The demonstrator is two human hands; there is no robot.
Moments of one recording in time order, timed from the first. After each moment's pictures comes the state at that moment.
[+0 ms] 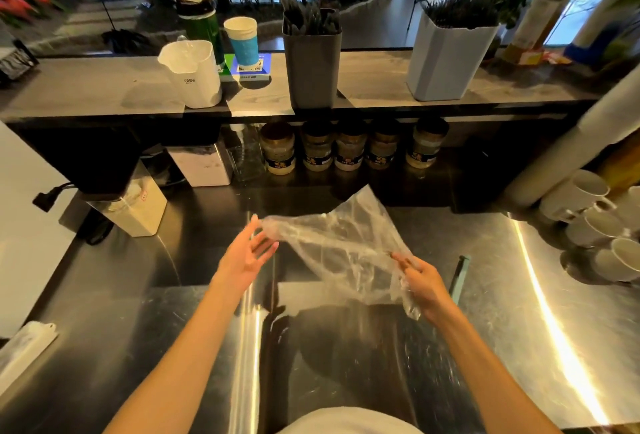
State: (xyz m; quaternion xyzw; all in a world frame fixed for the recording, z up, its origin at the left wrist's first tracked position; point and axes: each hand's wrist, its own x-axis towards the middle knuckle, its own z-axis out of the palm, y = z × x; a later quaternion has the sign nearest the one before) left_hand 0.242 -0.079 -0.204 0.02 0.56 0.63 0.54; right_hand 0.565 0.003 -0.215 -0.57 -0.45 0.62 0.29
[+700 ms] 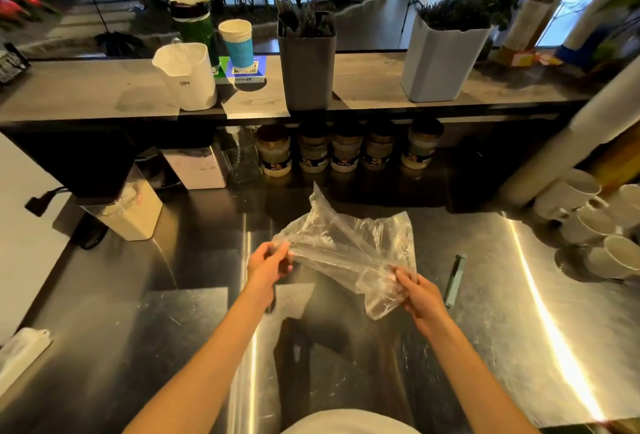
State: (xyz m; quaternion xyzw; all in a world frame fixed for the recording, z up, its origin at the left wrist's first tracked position) left_hand 0.287 -0.078 -0.234 0.11 0.65 0.58 0.48; right_hand 0.575 -0.011 -0.245 -0.59 -0.32 0.67 0.31
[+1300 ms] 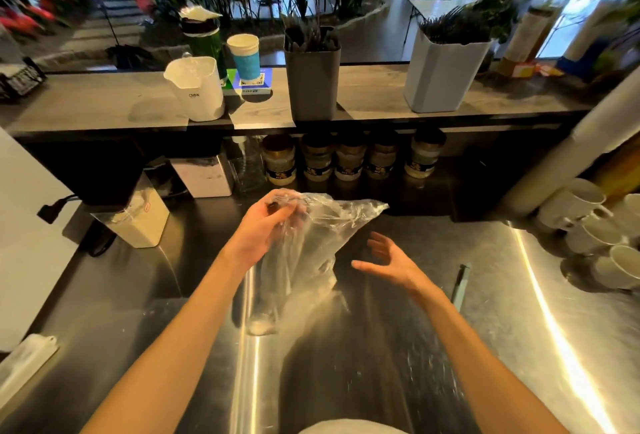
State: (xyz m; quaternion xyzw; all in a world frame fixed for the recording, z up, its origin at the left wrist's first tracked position) left_hand 0.250 -0.047 -0.136 0.35 0.50 0.60 0.53; right_hand 0.530 0.028 -0.200 -0.47 -0.62 0.61 0.16
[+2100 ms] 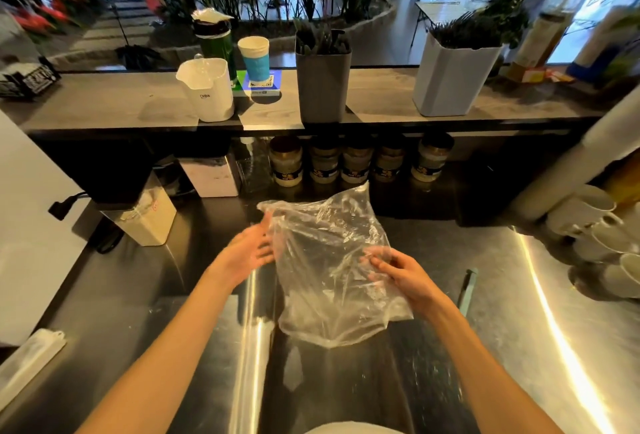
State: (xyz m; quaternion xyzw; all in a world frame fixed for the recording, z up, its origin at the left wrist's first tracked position) left_hand 0.224 -0.077 -0.161 0.18 0.60 0.53 0.57; right_hand 0.532 0.018 -0.202 -0.41 -0.51 0.73 0.23
